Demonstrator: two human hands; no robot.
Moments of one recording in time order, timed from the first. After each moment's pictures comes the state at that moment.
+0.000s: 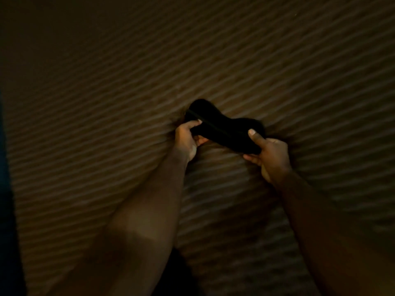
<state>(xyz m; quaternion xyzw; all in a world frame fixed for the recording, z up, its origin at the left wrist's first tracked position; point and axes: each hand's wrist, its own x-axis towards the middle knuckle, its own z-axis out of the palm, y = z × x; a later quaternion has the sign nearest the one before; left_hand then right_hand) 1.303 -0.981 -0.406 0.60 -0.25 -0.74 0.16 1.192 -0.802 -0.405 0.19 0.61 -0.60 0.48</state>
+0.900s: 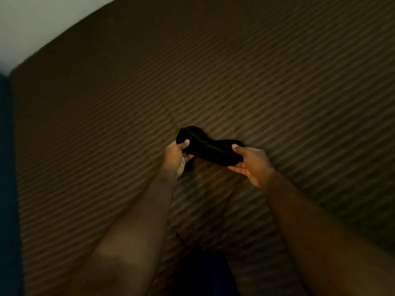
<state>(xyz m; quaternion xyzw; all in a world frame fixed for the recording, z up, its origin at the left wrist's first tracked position) 1.308 -0.880 -0.321 0.52 -0.38 -0.75 0.14 1.205 -0.688 -0.296 0.17 0.57 -0.63 0.49</state>
